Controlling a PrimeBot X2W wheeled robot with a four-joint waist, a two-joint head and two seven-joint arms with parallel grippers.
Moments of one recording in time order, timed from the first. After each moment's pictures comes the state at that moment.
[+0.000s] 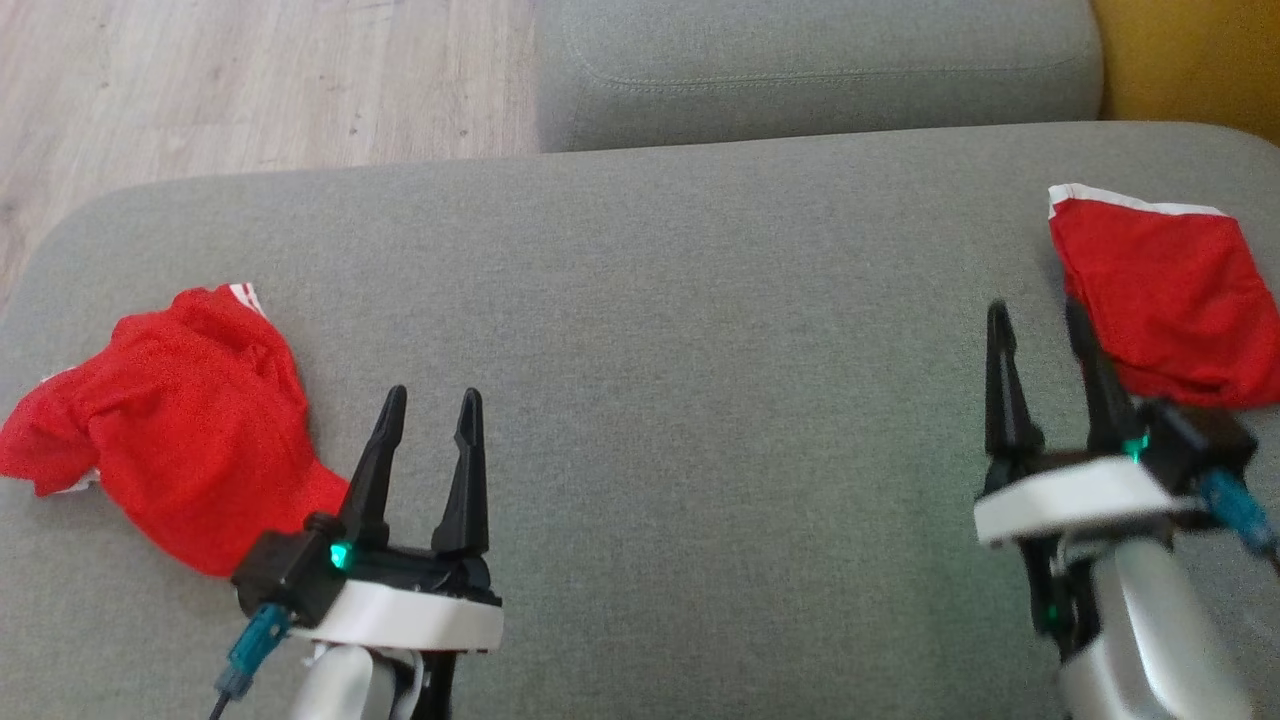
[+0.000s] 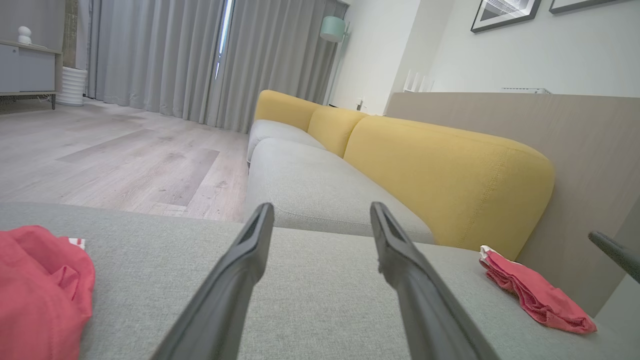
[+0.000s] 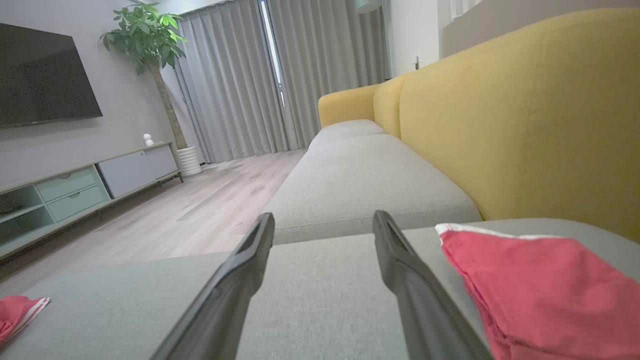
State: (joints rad) left arm -0.09 0.04 -0.24 0.18 -0.35 -0.12 -0.25; right arm -0.24 -0.06 0.02 0.37 0.21 0.13 -0.25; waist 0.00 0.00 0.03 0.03
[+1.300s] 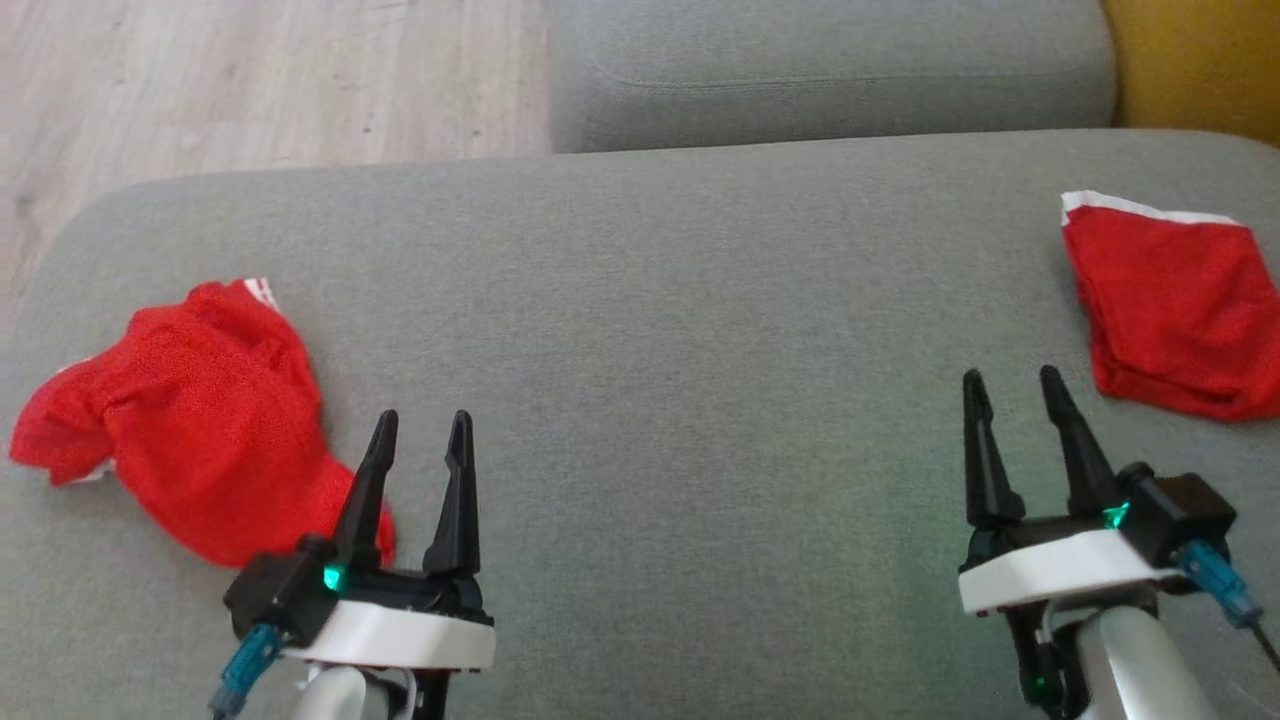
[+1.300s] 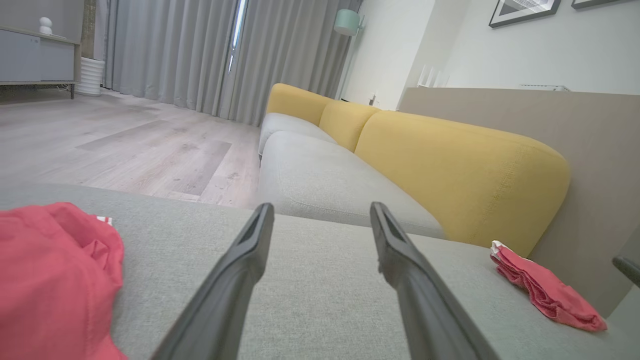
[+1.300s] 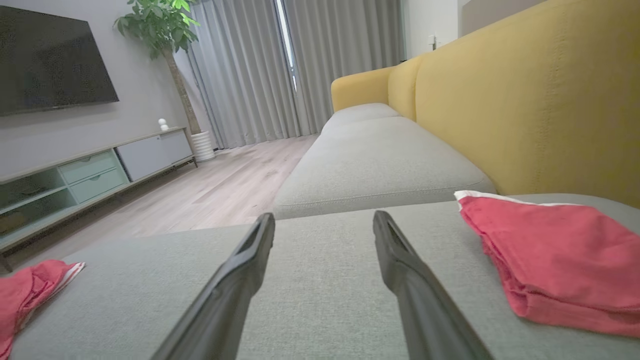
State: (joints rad) left arm -0.06 0.05 -0.22 0.19 -0.36 -0.12 -0.25; right arm -0.08 -0.05 0.06 0.26 0.21 0.13 -0.25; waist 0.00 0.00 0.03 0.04
